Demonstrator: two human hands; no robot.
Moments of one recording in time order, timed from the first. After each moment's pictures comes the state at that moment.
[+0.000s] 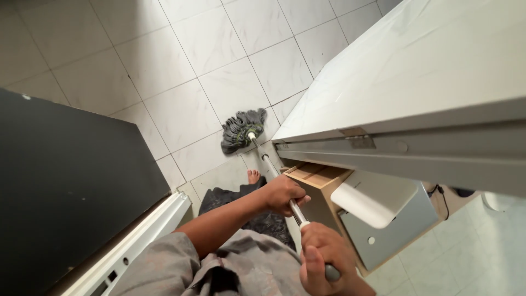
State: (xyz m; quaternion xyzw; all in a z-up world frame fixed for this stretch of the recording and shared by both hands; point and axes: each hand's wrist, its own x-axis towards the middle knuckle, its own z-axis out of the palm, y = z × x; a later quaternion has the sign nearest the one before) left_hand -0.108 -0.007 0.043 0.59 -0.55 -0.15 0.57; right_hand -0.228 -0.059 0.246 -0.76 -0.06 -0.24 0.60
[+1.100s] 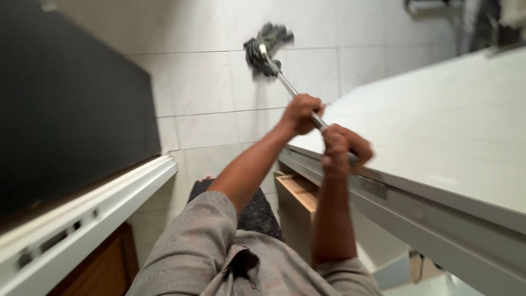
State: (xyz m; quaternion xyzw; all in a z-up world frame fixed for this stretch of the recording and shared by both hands) left_hand 0.080 -0.116 -0.027 0.77 -0.26 0.06 0.57; right_hand -0.015 -0.177 0.113 -0.63 -0.16 -0.34 0.68
